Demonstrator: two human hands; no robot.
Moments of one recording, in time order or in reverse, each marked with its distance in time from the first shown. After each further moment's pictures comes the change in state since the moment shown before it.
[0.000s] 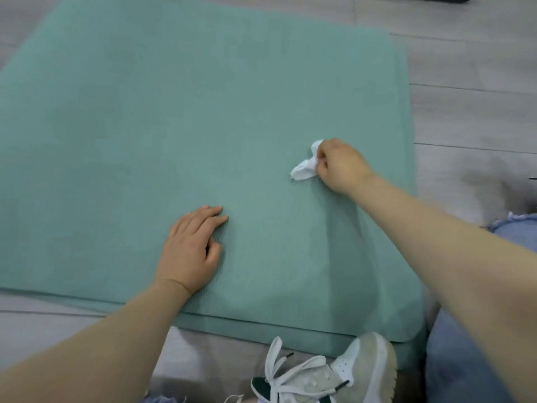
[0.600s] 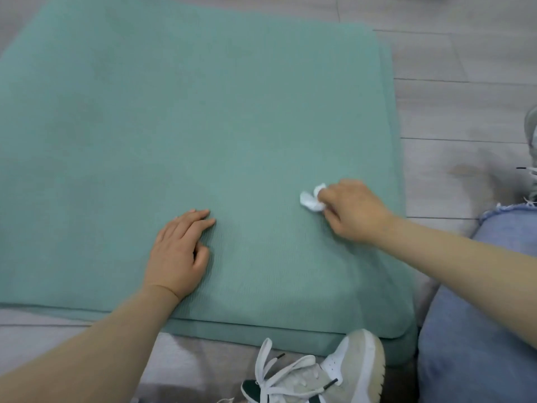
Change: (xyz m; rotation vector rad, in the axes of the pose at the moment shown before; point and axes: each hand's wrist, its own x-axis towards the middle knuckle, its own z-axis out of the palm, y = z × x) left_hand 0.000 0.001 0.002 0.019 -0.016 -0.022; right_hand -0.096 0.028 0.008 0.011 0.005 -0.285
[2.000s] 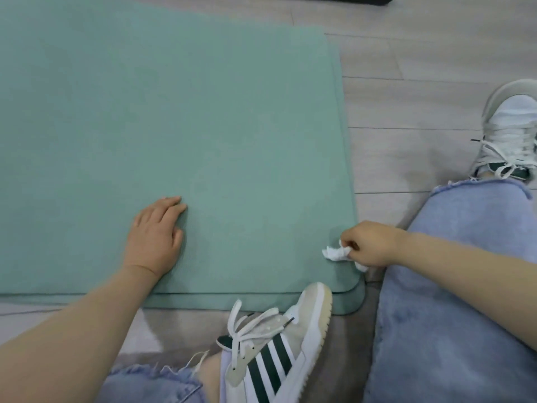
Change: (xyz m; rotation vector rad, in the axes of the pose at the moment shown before) left_hand 0.000 0.010 -0.008 0.082 -0.110 -0.008; right_hand -0.126 0.013 -0.035 0.047 -0.775 0.262
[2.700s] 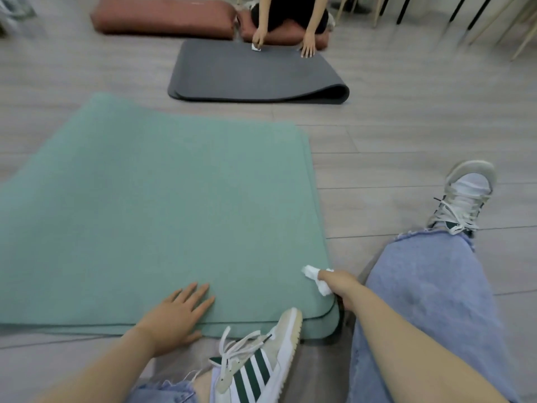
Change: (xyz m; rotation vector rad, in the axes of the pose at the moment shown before) left_hand -0.070 0.041 -0.031 0.548 -0.537 0.456; right_hand -0.001 -0.014 0.054 1.462 0.288 0.535
